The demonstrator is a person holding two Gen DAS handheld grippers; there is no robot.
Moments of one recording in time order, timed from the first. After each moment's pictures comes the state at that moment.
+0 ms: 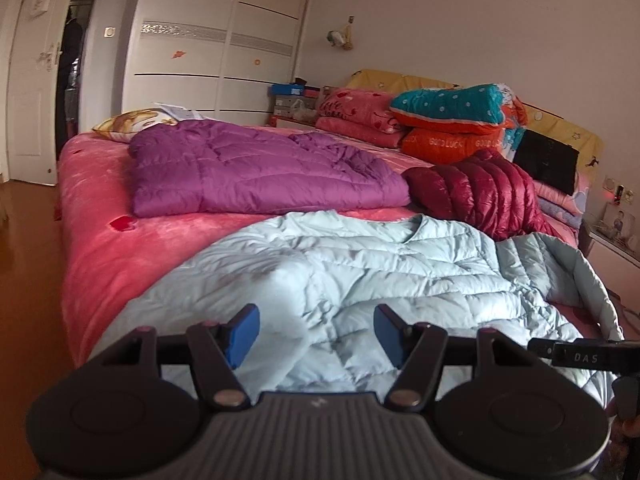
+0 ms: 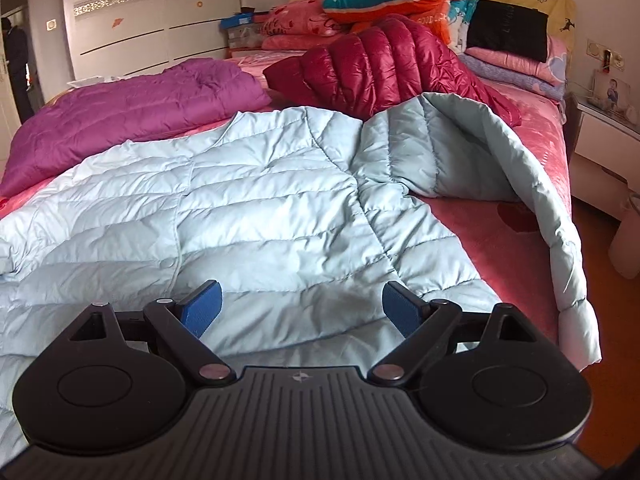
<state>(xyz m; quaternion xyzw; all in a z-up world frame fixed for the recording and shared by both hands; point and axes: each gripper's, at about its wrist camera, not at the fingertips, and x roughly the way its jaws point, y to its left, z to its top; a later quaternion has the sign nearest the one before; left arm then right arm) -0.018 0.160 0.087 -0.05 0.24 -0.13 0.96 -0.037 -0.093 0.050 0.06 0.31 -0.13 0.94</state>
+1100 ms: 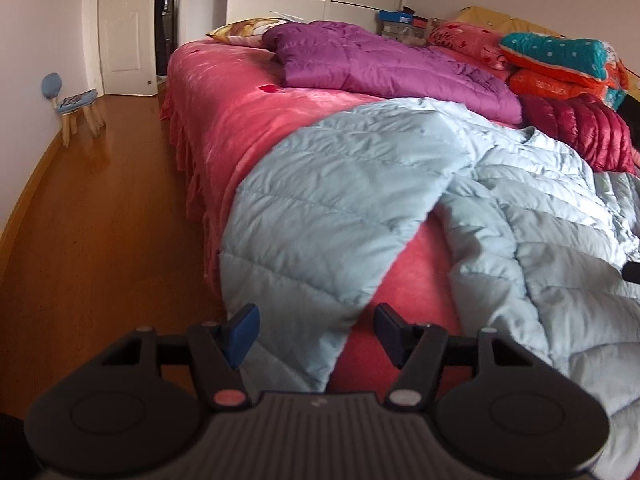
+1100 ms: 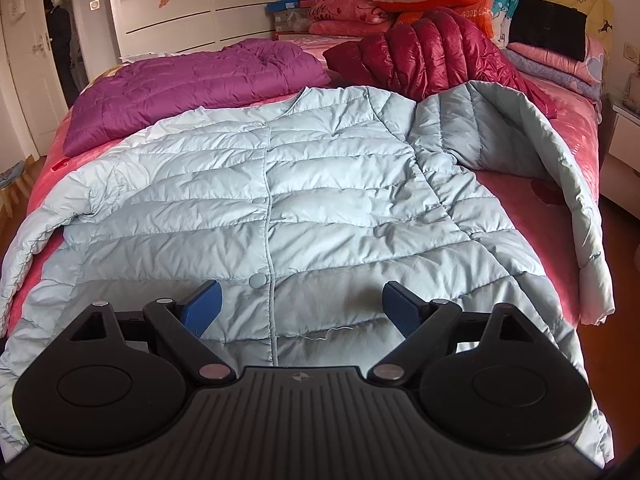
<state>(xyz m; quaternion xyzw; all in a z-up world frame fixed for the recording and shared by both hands) -0.084 0.217 0.029 -0.06 0.36 0.01 0.93 -0.085 -0.054 0.059 0.07 0.34 -0.07 0.94</state>
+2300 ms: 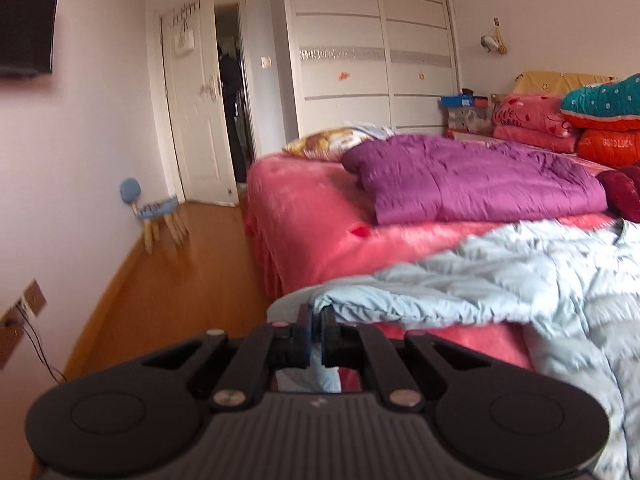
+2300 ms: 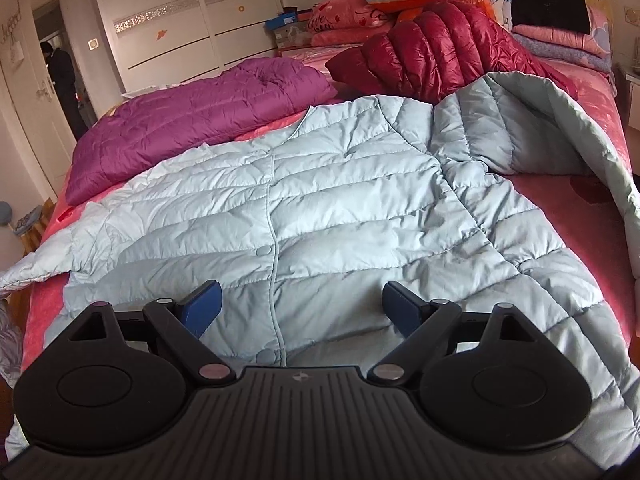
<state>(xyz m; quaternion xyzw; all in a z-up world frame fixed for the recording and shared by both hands) -0.031 0.234 0.085 0.03 0.20 0.15 0.97 -0.045 -0.085 0.054 0.15 0.30 -0.03 0.94</state>
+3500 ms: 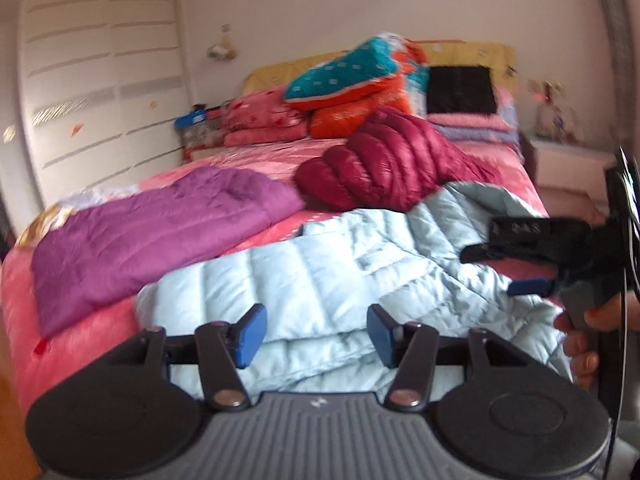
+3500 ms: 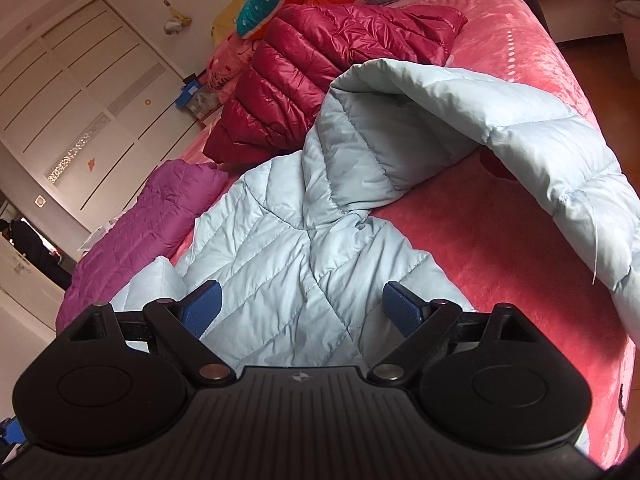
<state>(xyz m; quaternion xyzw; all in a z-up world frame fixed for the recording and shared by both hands) -0.021 0.043 0.124 0.11 0.21 -0.22 0.95 -0.036 -0.216 0.053 0.37 0.23 -0.11 0.89</state>
